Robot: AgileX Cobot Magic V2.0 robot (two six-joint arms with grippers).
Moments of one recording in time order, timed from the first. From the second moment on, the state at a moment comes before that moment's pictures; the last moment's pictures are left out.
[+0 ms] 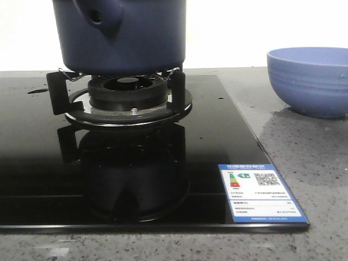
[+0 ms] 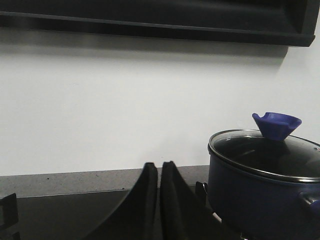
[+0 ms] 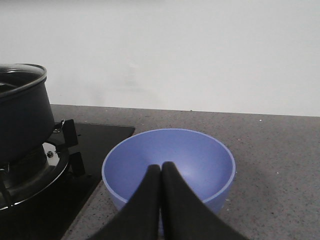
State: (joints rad) left arm -0.15 0.27 -0.37 -1.49 0.09 1.42; right arm 0.06 0.38 -0.31 1.10 0.09 -1.09
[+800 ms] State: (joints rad) left arm -0.10 0.01 0.00 -0.13 0.02 0.04; right arm 0.06 0.38 -0.31 1.10 0.09 -1.09
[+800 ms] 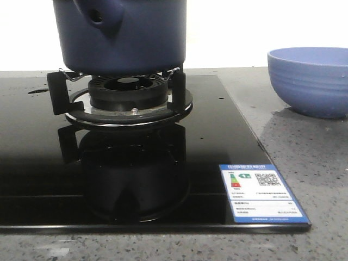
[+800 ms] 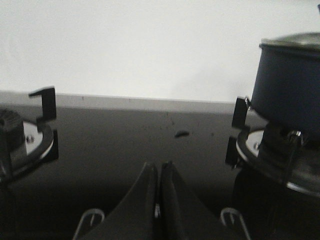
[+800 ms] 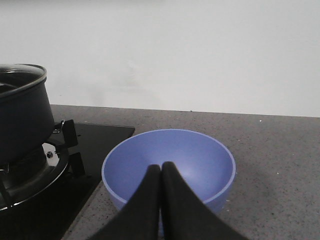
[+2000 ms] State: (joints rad) left arm -0.02 0.00 0.00 -0.14 0.05 0.04; right arm 0.06 0.37 -0.31 1.01 0.09 -1.02
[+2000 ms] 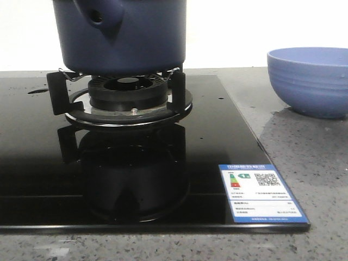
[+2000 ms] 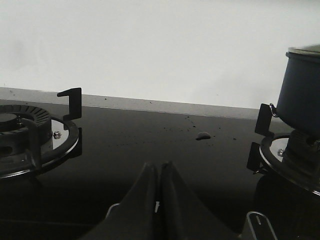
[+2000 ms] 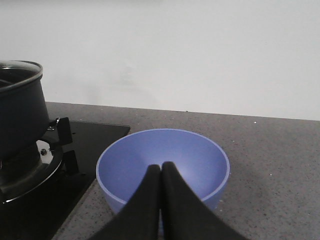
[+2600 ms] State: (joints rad) left arm -0.02 0.00 0.00 -0.14 0.05 0.04; right arm 0.00 0.06 0.00 0.00 0.10 0.00
